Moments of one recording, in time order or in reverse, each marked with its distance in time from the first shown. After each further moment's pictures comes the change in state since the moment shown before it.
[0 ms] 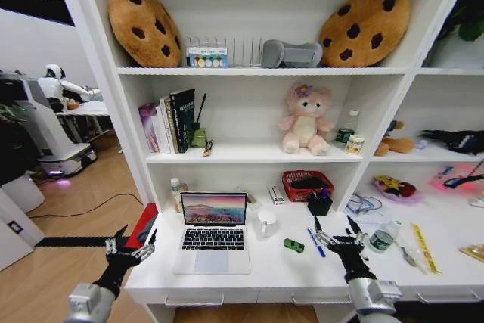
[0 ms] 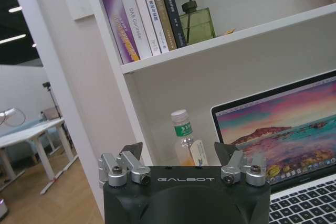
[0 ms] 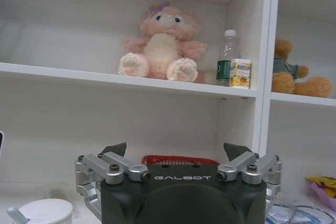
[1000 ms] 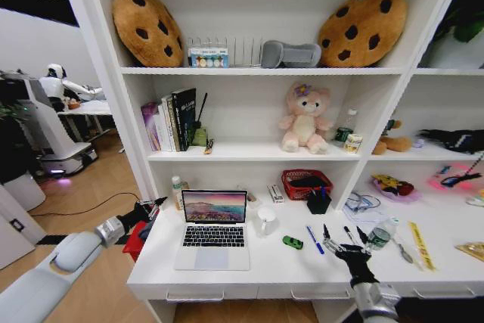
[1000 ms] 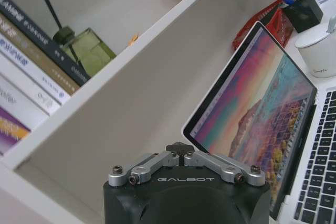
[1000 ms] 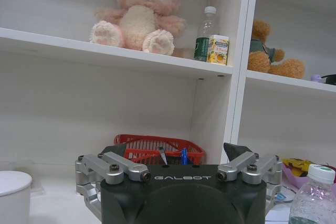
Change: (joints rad) left arm -0.639 0.534 0.431 0.491 0.046 -0.285 0.312; right arm 0.037 0.013 0.031 -0.115 -0.018 0.024 0.017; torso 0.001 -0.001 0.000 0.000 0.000
